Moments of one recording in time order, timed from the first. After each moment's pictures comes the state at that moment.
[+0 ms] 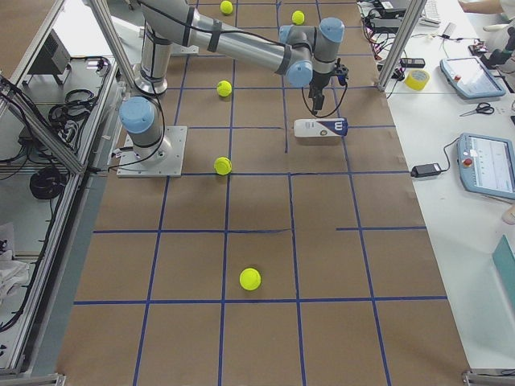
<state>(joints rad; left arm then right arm) -1.61 -1.45 -1.64 -1.59 1.57 0.03 1.54 -1.09 1.49 -1.96 -1.61 -0.06</state>
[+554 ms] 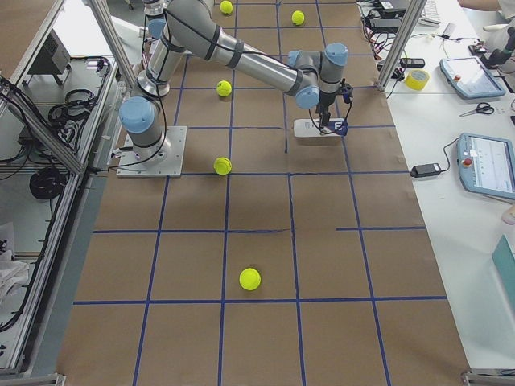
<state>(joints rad) -1.61 -1.45 -1.64 -1.59 1.57 0.03 1.54 -0.97 1.47 -2.08 -1.62 -0.04</state>
